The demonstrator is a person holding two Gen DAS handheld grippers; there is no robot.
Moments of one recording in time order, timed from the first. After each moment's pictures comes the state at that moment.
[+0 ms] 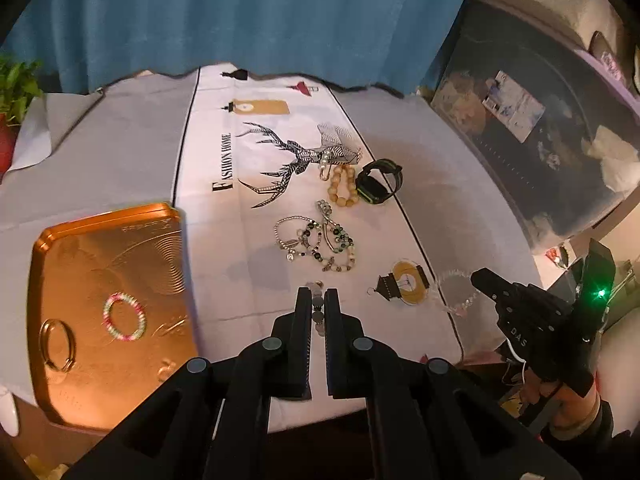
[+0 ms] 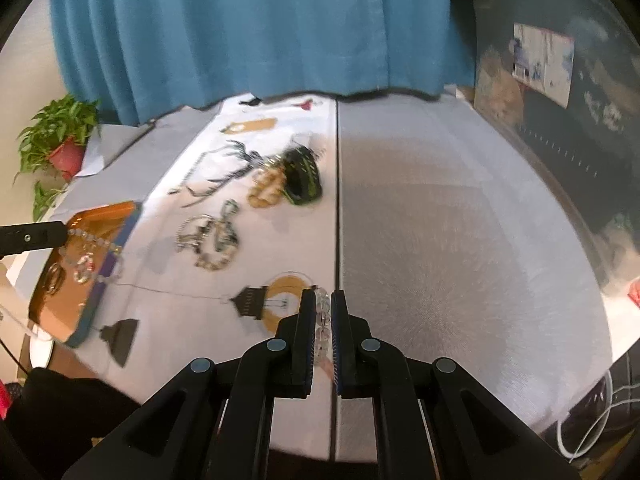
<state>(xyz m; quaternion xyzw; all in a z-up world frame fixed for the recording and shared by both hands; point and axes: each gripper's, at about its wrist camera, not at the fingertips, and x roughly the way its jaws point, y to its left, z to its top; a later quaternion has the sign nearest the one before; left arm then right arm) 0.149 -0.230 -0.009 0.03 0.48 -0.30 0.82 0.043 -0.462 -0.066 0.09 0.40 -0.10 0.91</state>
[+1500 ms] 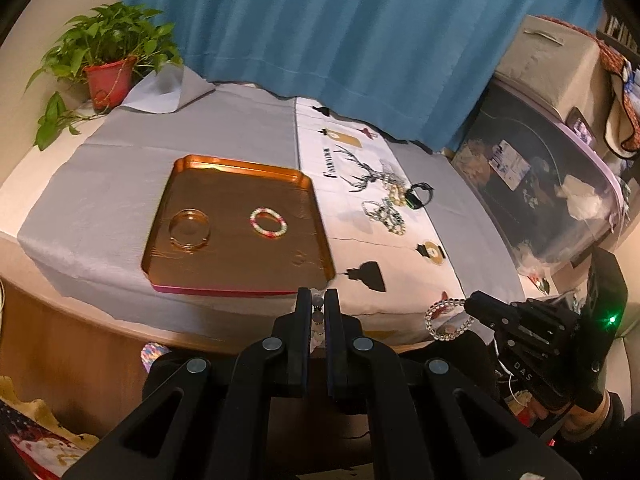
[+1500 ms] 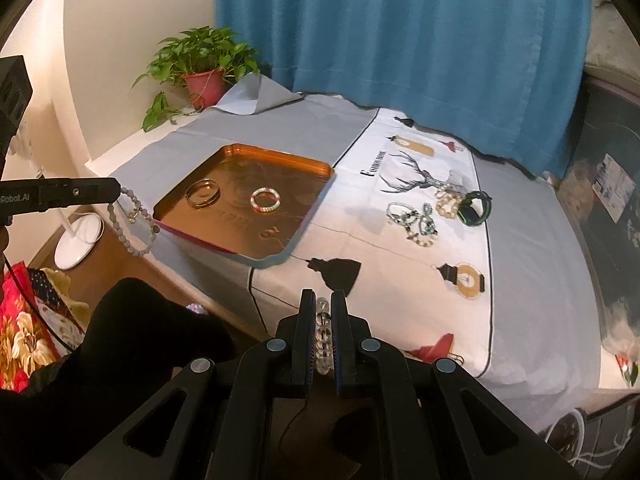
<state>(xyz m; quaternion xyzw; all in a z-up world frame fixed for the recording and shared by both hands) 0.028 -0.008 0.019 -0.07 0.43 -0.25 0.87 -0.037 -0.231 -0.002 -0.05 0.39 0.04 0.92</state>
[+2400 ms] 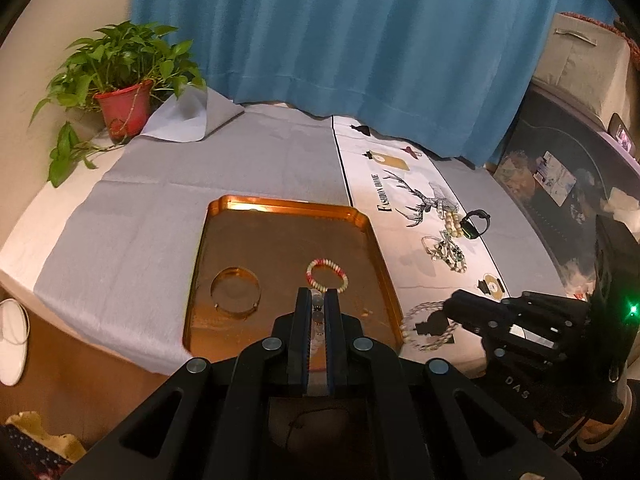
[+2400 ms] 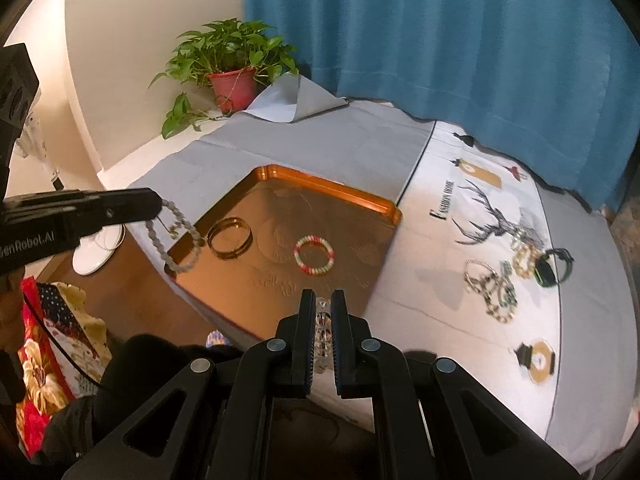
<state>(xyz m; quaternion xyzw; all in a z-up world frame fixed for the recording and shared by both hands) 0.112 -0.001 0.008 -0.03 0.40 -0.20 0.89 0.083 -0.172 -0.020 -0.05 0.39 0.10 0.91</state>
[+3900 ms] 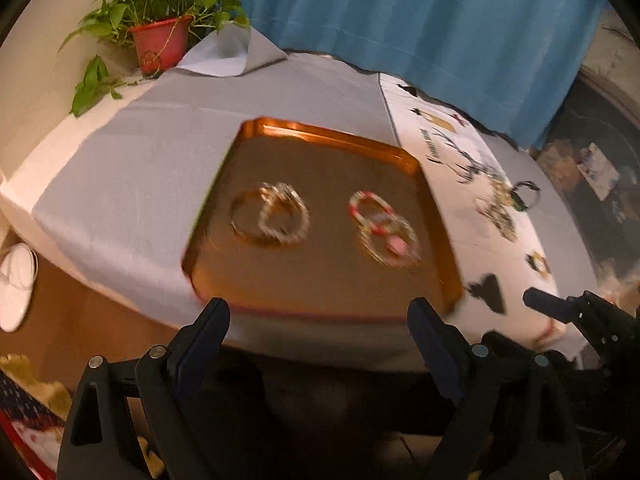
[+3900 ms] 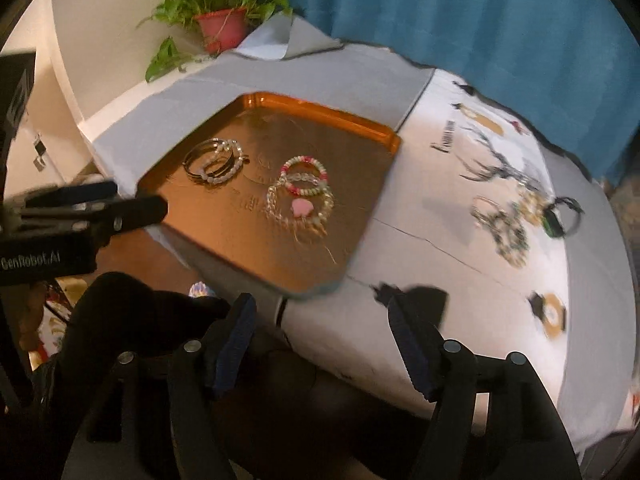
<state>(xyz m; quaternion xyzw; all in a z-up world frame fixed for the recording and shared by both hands) 0.093 0.005 -0.063 -0.05 0.46 -0.13 0.88 0.058 -0.176 -0.070 -0.07 0.46 0.08 0.88</state>
